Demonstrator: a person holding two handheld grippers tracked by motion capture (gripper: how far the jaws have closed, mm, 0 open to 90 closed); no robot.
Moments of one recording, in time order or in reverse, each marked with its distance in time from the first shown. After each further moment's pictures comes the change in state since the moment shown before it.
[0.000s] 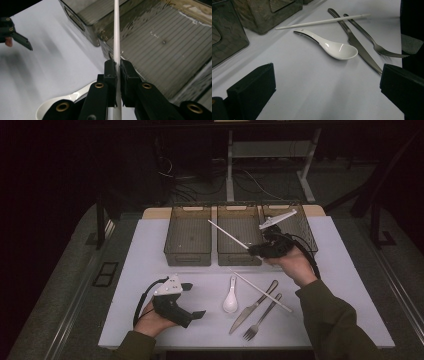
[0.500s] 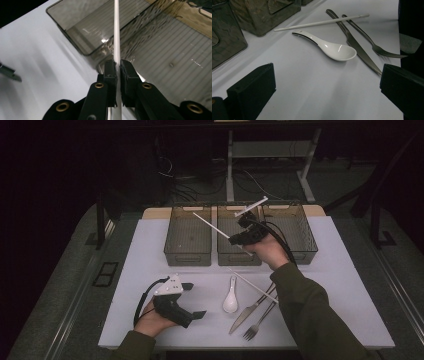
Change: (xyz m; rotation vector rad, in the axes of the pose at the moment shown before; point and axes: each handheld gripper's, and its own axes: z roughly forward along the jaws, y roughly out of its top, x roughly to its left) left arm 0.001 0.002 0.000 0.003 -0.009 0.014; right arm 0.007 0.054 0.048 0.044 -0.024 0.014
